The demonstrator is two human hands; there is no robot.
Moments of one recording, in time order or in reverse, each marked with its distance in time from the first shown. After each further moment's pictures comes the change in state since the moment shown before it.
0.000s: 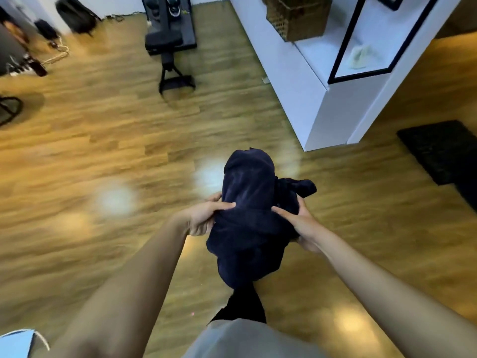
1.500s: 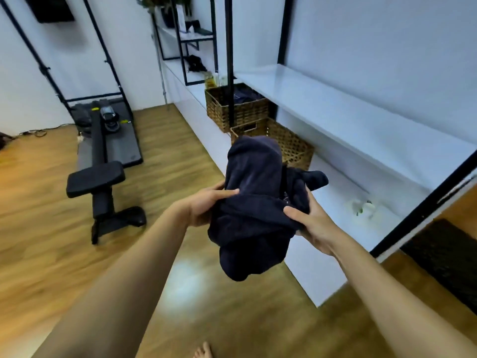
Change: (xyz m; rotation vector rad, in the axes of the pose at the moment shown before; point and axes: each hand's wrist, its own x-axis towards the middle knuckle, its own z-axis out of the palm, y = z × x) left_hand 0.472 0.812 -0.144 0.288 -0.170 0.274; right_hand 0.599 -0.645 -0.026 0.053 0.052 -0.489
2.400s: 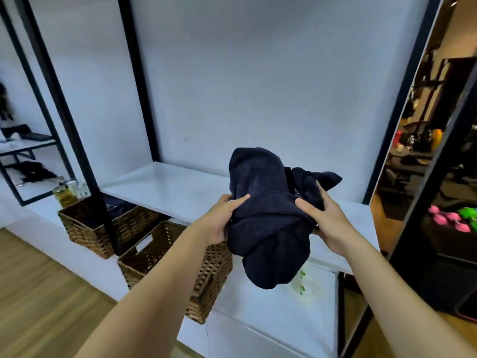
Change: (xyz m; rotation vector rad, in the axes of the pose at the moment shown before) left_hand 0.286 0.247 0.148 0.179 -0.419 0.157; right_hand 0.102 -0.207 -0.152 -0.049 0.803 -0.378
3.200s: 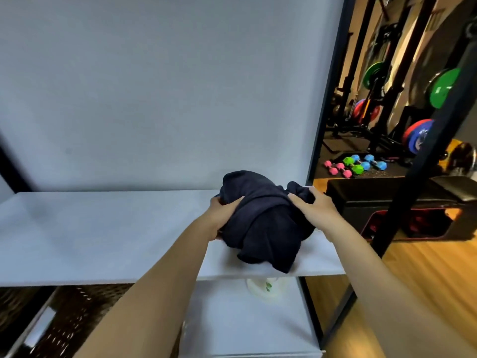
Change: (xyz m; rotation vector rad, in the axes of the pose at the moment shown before) left_hand 0.200 -0.002 0.072 0.386 -0.294 -0.206; right_hand 0.090 0.039 -0.085 -0.525 0.672 0.341
